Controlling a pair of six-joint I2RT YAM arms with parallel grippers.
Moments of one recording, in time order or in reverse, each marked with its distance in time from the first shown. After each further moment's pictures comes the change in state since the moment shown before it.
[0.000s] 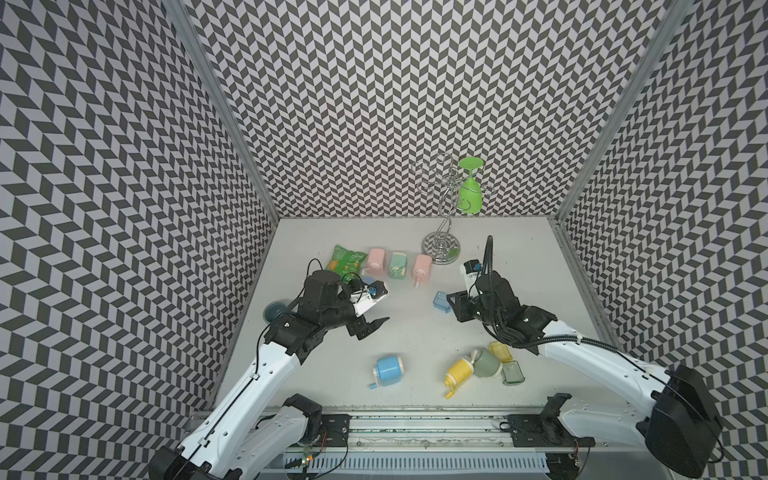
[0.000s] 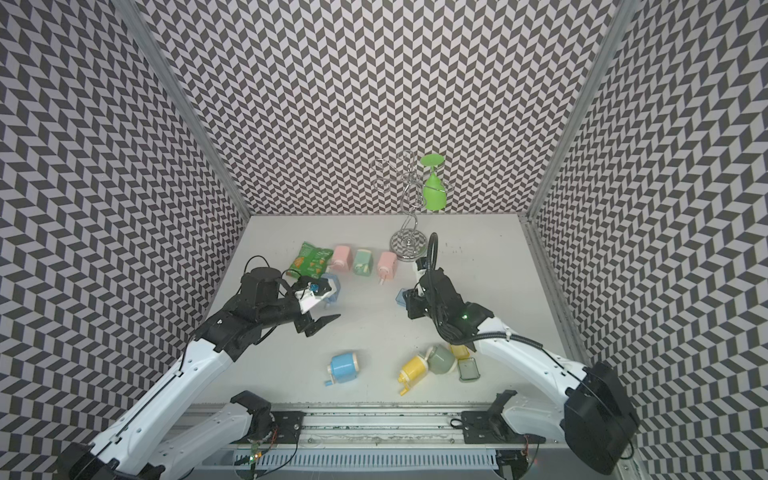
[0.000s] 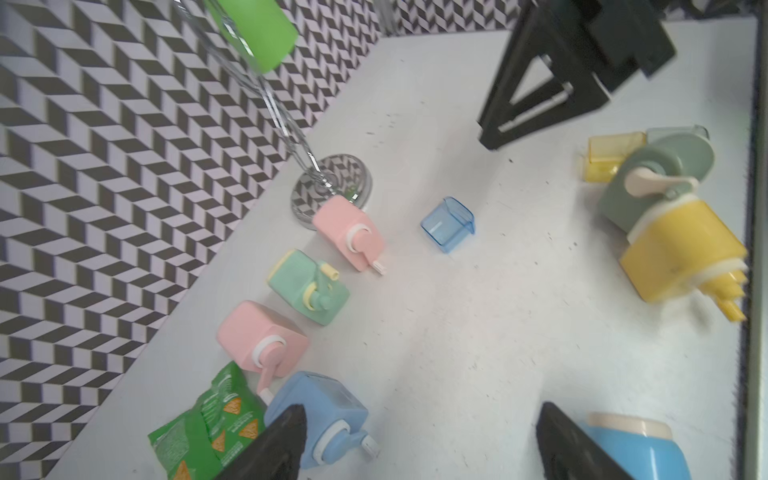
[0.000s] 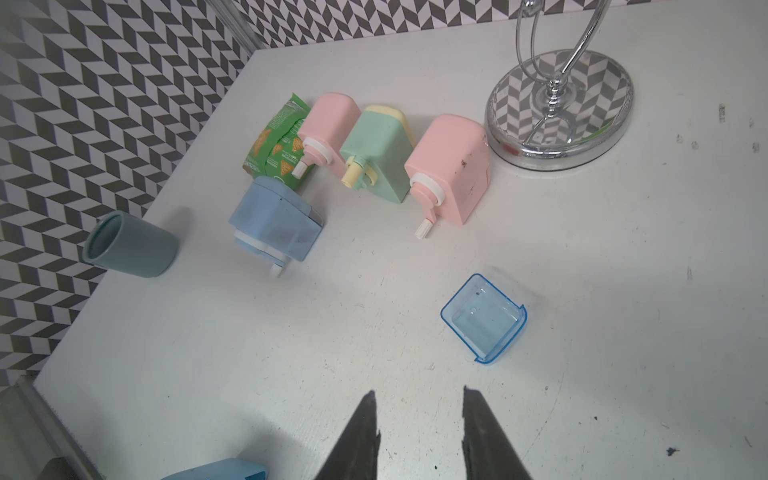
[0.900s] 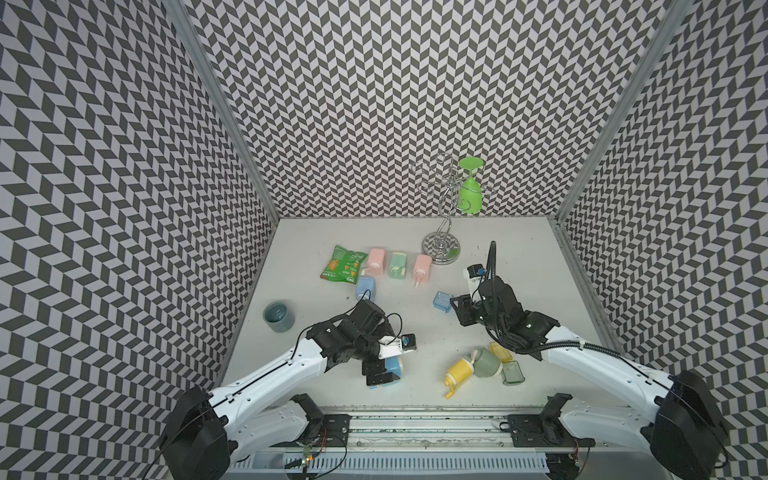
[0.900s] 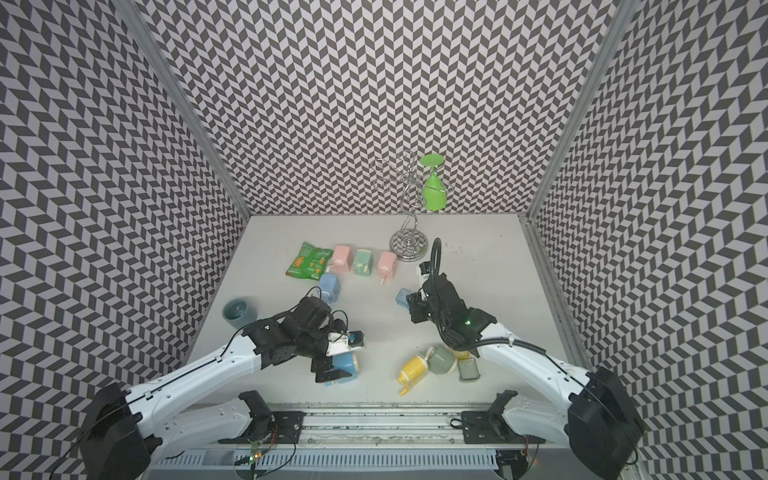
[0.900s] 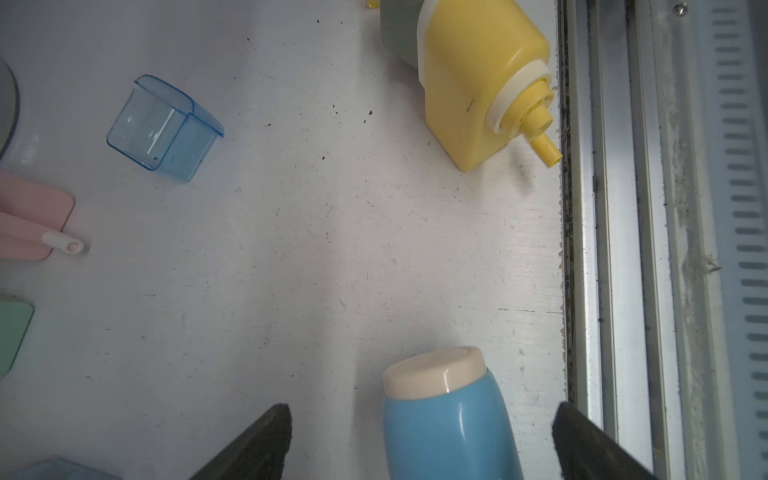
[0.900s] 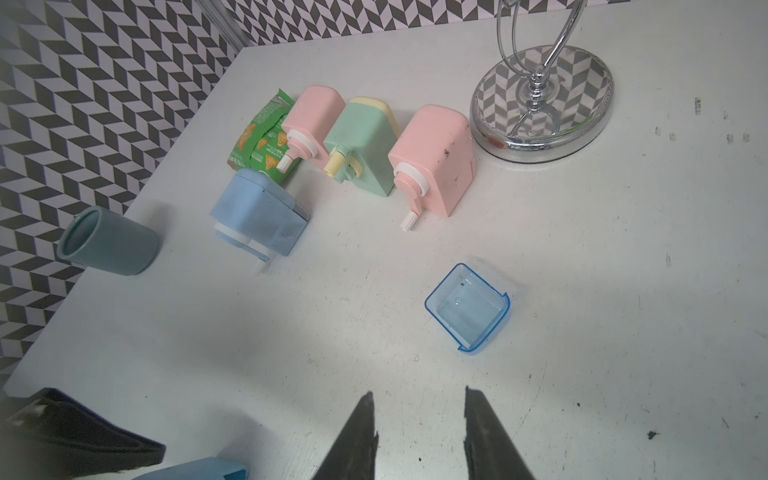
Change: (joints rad) left arm -0.344 0.158 -0.141 -0.076 -0.081 0.008; right arm -0.001 -0.022 -0.057 0.029 0.021 -0.004
